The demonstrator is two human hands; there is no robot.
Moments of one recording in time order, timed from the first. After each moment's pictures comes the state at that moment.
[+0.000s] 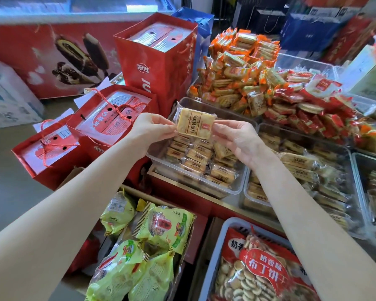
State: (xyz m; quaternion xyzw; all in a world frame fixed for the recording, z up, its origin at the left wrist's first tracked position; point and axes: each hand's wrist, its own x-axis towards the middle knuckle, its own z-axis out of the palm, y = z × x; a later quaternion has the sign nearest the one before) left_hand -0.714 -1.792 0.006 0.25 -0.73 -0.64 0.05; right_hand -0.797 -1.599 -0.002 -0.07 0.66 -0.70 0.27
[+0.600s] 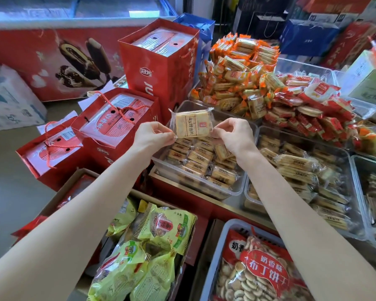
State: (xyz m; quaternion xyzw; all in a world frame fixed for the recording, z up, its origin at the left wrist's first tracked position) left_hand -0.706 -1.789 -0.010 0.29 -0.73 -0.61 0.10; right_hand -0.785 -1.614 0.005 -0.09 0.86 -0.49 0.10
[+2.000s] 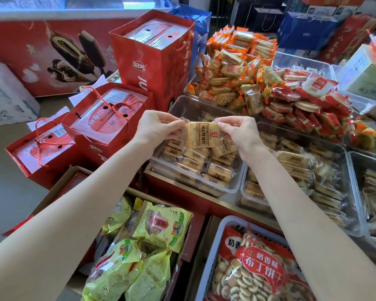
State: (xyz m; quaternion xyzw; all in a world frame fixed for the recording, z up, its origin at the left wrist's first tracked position) left_hand -0.723 -1.777 -0.001 0.22 -0.75 -0.61 0.10; right_hand -0.807 -1.599 -0.011 -0.07 0.79 -0.59 0.13
